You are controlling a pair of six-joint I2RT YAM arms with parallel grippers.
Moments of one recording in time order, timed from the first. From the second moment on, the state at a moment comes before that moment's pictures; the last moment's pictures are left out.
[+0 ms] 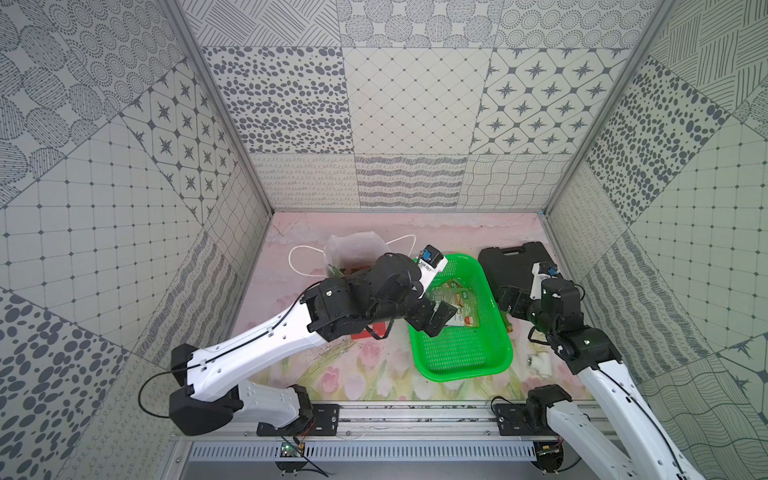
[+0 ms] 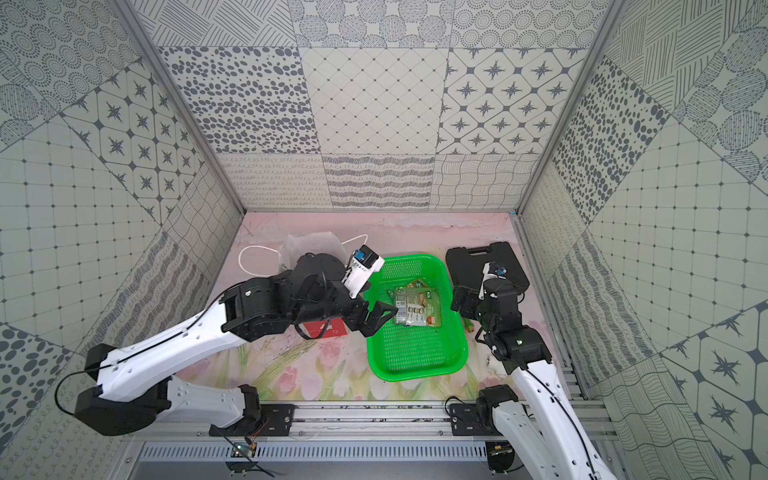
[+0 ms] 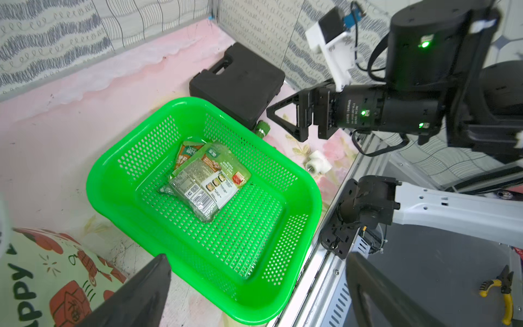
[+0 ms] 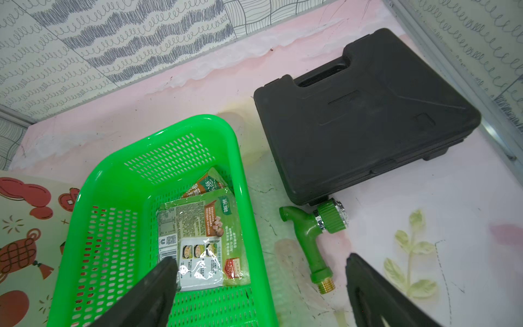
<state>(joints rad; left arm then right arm) -1.09 1.36 1.54 -0.81 -0.07 -0.29 0.21 0.69 0.68 -0.60 0.11 0.42</state>
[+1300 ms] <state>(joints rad) -0.89 2.09 1.58 -0.80 0.18 -0.66 0.21 0.56 0.61 -0.55 0.19 0.46</state>
